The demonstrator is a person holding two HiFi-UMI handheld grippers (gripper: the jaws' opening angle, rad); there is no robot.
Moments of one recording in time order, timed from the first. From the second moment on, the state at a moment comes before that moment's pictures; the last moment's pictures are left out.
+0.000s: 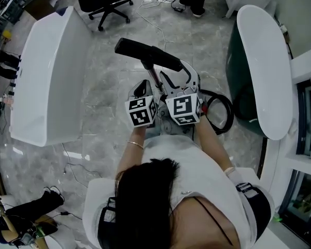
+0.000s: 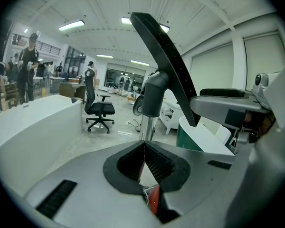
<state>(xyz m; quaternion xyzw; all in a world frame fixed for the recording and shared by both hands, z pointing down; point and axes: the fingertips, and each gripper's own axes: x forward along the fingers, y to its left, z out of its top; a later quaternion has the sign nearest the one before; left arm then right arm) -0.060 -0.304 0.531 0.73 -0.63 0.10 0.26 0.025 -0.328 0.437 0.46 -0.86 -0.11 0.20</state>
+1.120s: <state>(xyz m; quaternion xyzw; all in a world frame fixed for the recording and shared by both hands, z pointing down) -0.079 -0.328 0.542 0.72 -0.63 0.10 0.26 -0.009 -0.377 0.454 0.42 -0.83 -0.21 0.31</state>
